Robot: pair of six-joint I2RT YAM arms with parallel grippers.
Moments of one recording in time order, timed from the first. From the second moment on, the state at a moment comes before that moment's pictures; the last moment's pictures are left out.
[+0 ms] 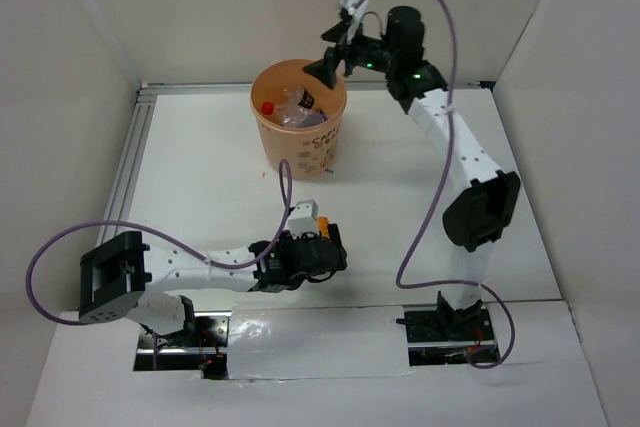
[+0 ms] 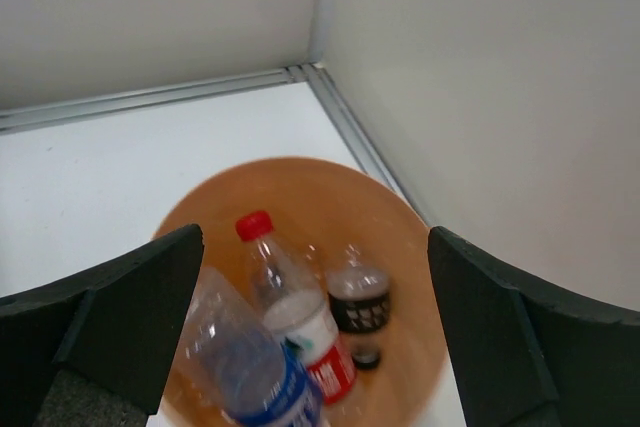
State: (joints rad) left arm -1.26 1.42 0.82 -0.27 -0.59 -1.21; right arm 0.39 1.93 2.03 -0.13 -0.74 -0.23
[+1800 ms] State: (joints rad) left arm -0.70 1.68 1.73 -0.41 -0.52 -0.69; right arm -0.24 0.87 0.84 -0.80 -0.98 -0.61
